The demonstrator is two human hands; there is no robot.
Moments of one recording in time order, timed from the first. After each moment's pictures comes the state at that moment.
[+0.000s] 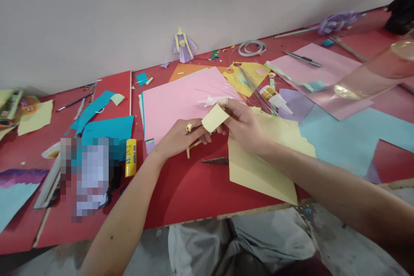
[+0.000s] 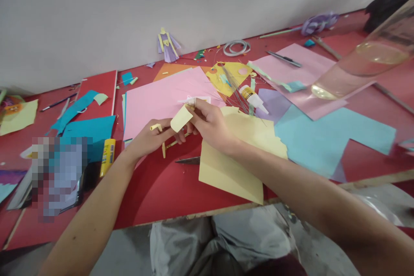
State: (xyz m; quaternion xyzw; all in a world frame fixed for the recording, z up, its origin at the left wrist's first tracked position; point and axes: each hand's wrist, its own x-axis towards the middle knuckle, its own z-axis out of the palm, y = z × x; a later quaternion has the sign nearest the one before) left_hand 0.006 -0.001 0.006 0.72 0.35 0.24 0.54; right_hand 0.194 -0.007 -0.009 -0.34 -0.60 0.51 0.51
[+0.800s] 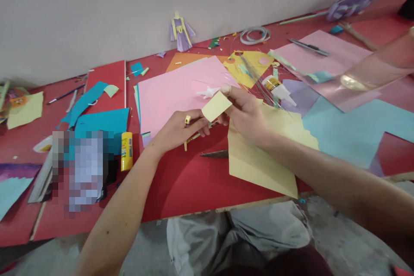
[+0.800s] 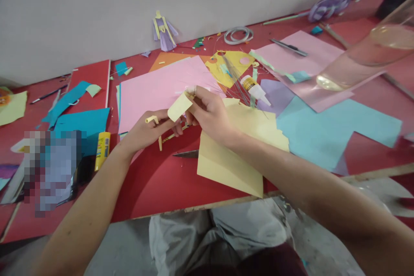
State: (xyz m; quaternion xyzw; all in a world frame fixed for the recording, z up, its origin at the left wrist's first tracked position) left_hand 0.009 -0.002 0.007 0.73 0.37 0.23 0.52; right_hand 0.194 -0.006 -0.007 -0.35 -0.60 0.49 0.53
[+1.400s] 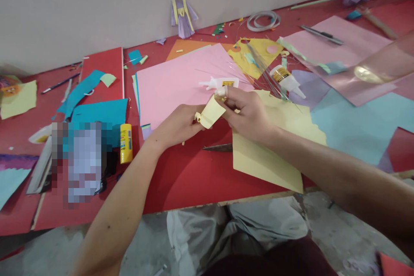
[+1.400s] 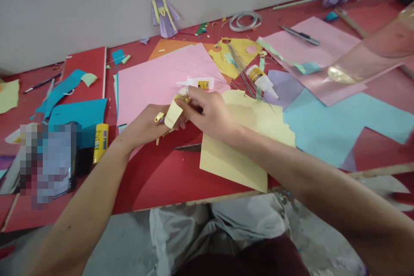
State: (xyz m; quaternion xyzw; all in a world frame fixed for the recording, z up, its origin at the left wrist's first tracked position) left_hand 0.008 -0.003 0.009 0.82 0.41 0.16 0.38; right_hand 0.191 -0.015 -0.001 -0.36 -0.71 0.40 0.46
